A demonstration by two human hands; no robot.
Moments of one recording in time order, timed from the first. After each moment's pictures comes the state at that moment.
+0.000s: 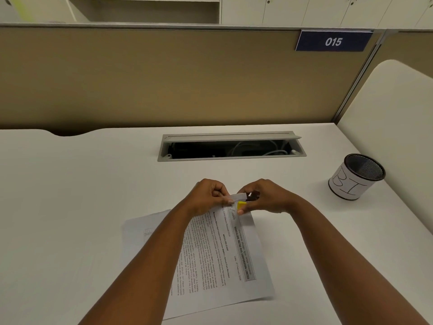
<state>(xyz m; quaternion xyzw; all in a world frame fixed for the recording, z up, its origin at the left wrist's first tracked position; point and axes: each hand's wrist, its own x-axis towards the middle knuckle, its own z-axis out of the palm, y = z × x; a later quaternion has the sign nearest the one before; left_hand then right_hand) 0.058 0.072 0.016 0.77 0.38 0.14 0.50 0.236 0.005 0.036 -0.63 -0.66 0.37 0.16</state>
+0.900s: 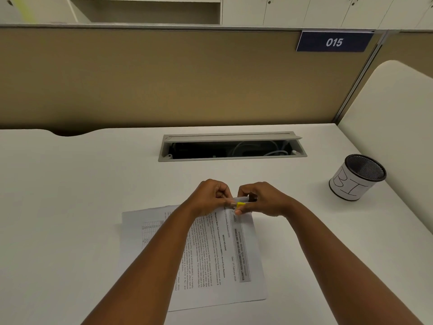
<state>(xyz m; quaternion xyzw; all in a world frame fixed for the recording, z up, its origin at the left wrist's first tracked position) 0.063 0.070 0.017 0.80 0.37 0.13 0.46 0.233 0.006 0.025 -0.63 -0.67 0.36 0.16</state>
